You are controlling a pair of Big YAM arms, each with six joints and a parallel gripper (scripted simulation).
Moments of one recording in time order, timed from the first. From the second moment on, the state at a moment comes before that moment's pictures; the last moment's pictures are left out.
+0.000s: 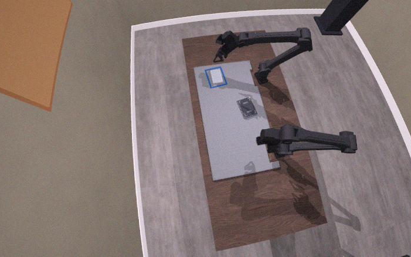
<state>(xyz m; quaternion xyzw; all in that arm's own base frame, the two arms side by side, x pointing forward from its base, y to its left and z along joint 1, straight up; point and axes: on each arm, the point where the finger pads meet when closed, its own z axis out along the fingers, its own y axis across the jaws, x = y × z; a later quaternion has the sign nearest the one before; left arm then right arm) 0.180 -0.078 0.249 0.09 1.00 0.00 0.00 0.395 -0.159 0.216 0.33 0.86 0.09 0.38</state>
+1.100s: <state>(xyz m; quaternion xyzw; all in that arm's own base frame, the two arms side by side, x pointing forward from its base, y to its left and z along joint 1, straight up) 0.180 -0.078 0.249 0.07 1.00 0.00 0.00 0.388 -0.136 0.123 0.67 0.74 0.05 0.08</state>
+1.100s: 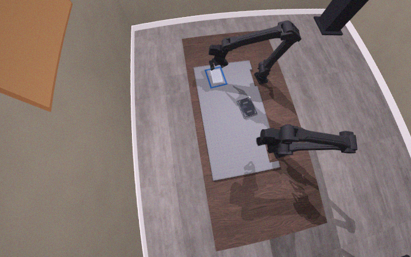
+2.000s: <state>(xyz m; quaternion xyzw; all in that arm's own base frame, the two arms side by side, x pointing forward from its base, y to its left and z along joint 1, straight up) 0.180 -0.078 0.249 0.07 1.00 0.00 0.00 0.385 -0.129 0.105 0.76 0.65 0.01 0.01</state>
